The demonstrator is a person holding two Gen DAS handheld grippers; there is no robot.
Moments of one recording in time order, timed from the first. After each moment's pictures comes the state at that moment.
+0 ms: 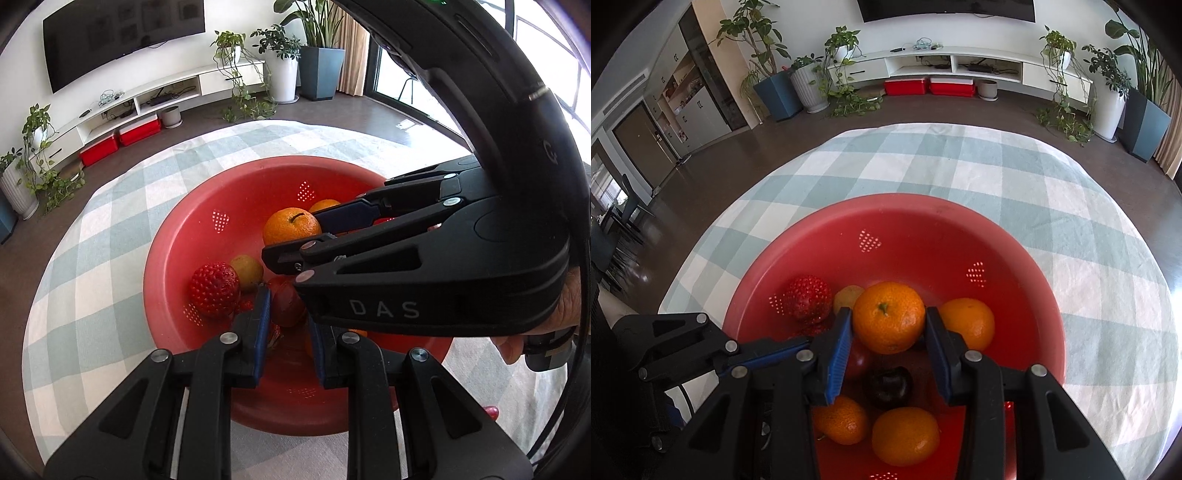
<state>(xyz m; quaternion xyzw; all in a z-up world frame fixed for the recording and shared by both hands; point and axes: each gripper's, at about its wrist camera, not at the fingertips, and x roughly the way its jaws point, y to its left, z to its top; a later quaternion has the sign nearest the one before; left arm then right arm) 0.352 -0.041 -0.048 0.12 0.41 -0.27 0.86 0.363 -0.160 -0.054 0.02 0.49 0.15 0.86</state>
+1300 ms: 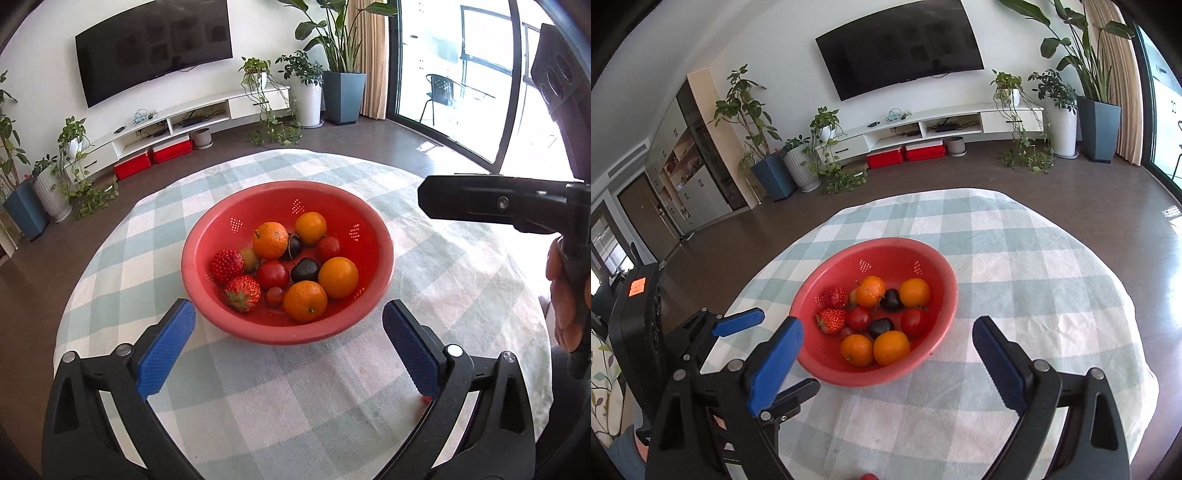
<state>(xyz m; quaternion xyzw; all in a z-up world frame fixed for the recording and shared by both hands) 0.275 -0.037 -0.011 0.11 0.36 -0.21 0.90 0.227 -0.227 0.023 0.11 0.36 0.12 0.92</state>
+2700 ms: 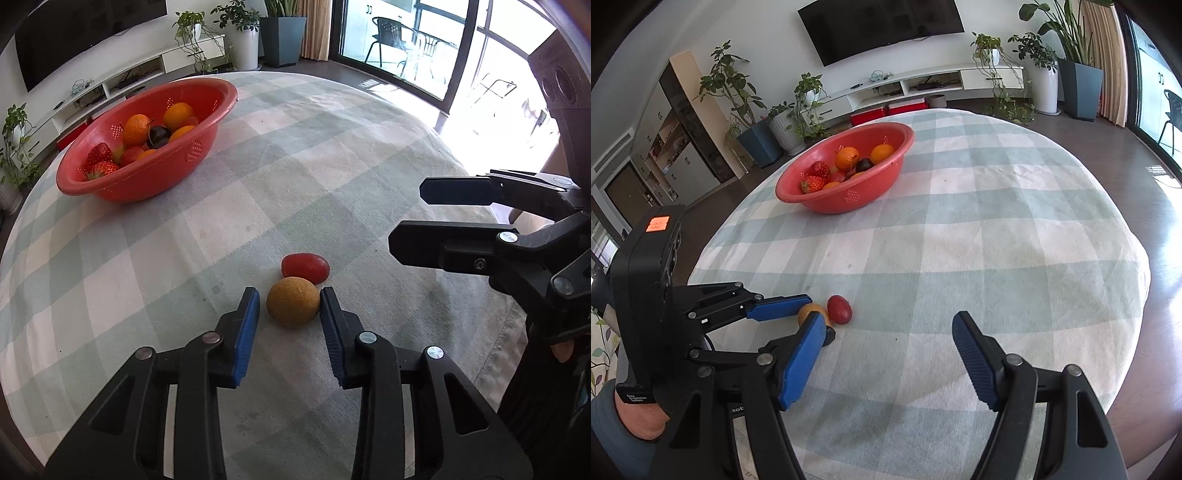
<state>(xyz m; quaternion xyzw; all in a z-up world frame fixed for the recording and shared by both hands) 0.171 -0.094 -0.085 0.15 0.46 -0.31 0.82 0.109 -0.237 -0.054 0.11 0.44 0.10 0.89</state>
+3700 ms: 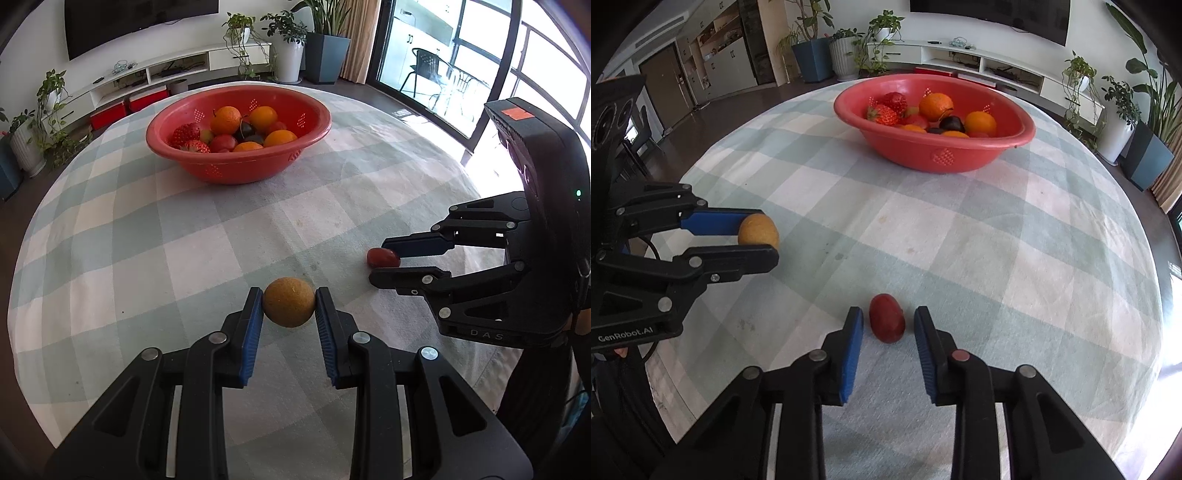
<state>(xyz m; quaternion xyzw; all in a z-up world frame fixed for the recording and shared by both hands) 0.176 -0.016 -0.062 0.09 0.45 -0.25 0.85 0.152 -0.161 -0.079 -0.09 0.49 0.18 0.85</state>
